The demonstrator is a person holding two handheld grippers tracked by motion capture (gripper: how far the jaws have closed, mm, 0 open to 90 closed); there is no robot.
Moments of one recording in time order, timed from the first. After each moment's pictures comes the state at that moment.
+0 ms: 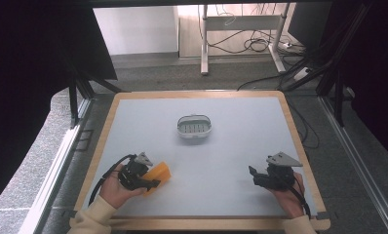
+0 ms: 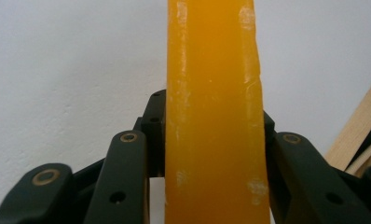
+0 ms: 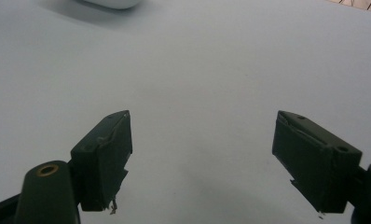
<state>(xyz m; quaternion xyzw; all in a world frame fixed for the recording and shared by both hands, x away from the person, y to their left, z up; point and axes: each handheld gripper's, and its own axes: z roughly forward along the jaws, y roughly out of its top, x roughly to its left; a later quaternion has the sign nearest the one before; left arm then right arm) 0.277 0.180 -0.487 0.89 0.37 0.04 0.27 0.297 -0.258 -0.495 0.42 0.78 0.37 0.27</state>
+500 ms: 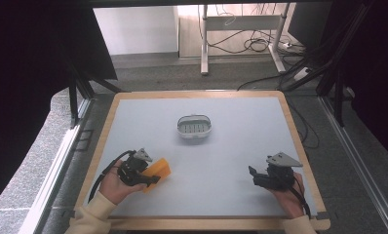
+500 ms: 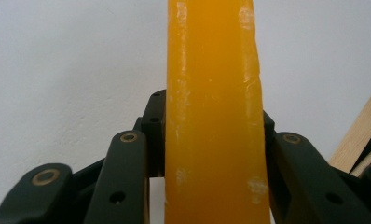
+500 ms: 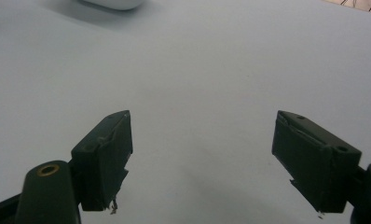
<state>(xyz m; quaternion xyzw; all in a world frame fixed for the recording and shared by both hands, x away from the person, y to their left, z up) 0.284 0.181 -0.480 0.88 0.37 0.05 0.28 0.296 -0.258 -0.495 0.42 0.78 0.37 0.27</state>
